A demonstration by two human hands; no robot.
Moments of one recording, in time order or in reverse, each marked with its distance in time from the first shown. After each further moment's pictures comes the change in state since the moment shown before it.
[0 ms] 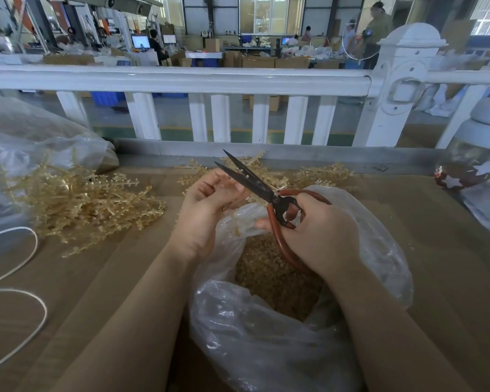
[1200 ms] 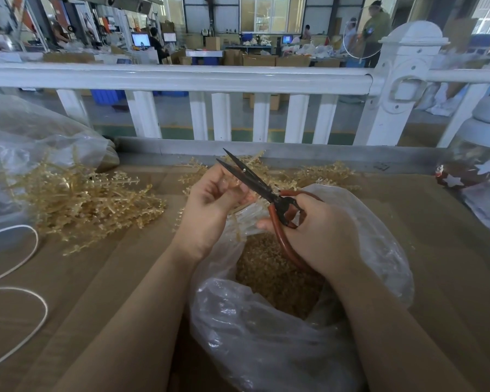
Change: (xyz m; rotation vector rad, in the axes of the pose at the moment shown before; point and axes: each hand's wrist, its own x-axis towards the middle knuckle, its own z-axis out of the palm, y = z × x) left_hand -0.002 -0.002 0.001 0.180 -0.048 0.139; right_hand -0.002 0.004 0.002 0.070 -0.016 -0.030
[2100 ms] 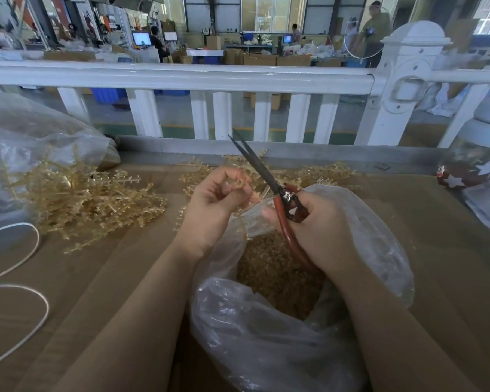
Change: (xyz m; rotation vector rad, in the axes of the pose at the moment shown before) left_hand 0.000 -0.003 -0.001 0.026 0.005 -0.056; right_hand 0.001 -0.004 -0.002 0.336 -0.067 0.147
